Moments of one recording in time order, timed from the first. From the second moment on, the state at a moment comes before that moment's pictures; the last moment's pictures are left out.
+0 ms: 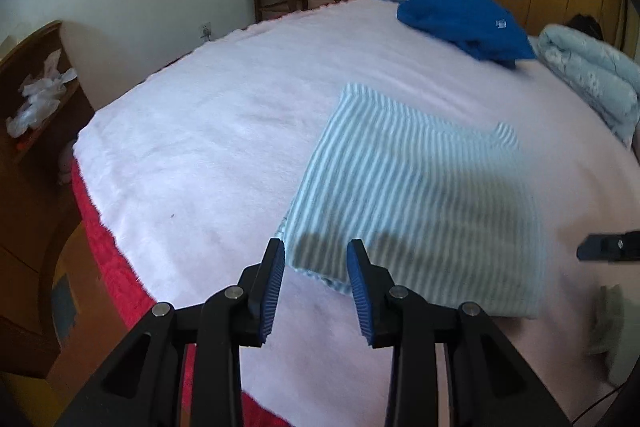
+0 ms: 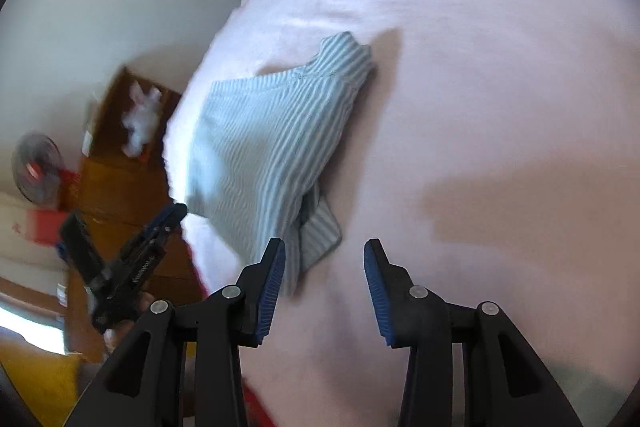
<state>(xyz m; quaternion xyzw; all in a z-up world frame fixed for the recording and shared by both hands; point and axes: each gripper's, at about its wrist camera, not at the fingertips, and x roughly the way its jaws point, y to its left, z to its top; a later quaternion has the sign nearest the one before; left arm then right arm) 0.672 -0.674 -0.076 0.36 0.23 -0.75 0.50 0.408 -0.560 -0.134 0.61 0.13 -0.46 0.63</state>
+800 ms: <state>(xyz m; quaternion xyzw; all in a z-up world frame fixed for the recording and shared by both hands) 0.560 -0.537 -0.116 0.34 0.45 -0.80 0.19 0.430 -0.386 -0.092 0.42 0.32 -0.56 0.65</state>
